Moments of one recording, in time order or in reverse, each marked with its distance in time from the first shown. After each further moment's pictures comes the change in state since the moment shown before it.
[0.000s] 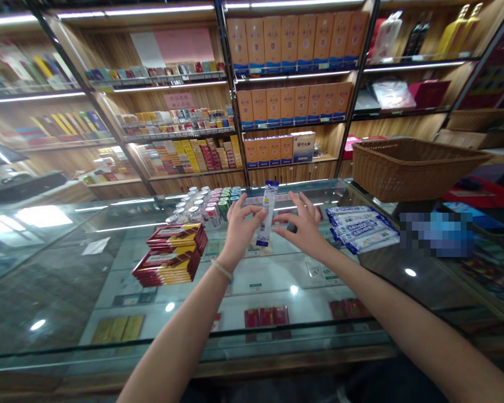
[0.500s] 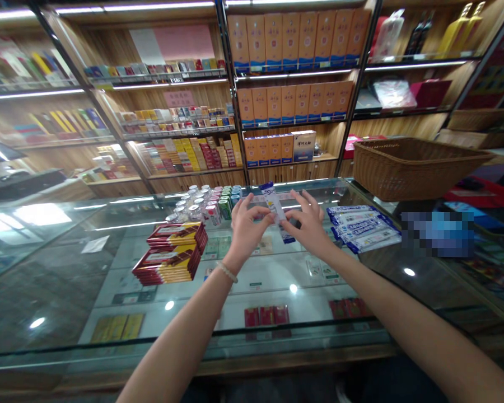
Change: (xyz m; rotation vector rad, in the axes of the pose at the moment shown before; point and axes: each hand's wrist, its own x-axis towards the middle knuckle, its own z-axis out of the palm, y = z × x) left_hand -0.007 0.009 0.009 0.118 -0.007 -0.013; right_hand 0.003 0.004 -0.004 0.048 0.048 0.016
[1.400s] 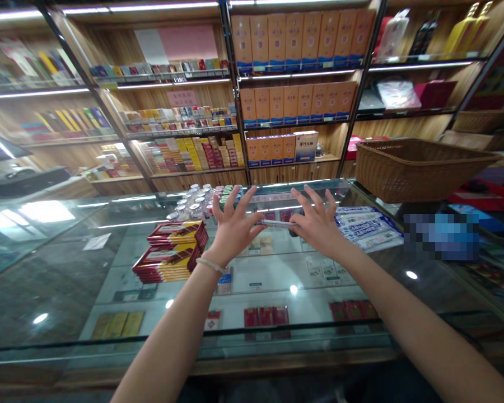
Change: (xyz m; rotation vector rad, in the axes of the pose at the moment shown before) left_hand -0.003 -0.022 -0.036 0.537 0.008 0.548; right_hand 0.001 0.008 -0.030 -0.371 -0.090 -0.320
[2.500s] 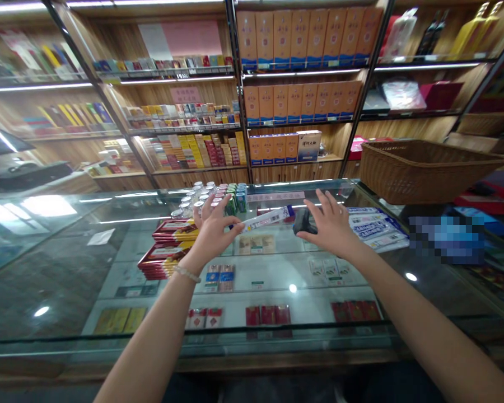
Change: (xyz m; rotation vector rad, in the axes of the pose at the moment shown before) left_hand -0.022 -0.040 -0.024 -0.202 -0.215 -0.352; right_hand -0.012 0.013 0.007 -0.052 -0.274 0.288
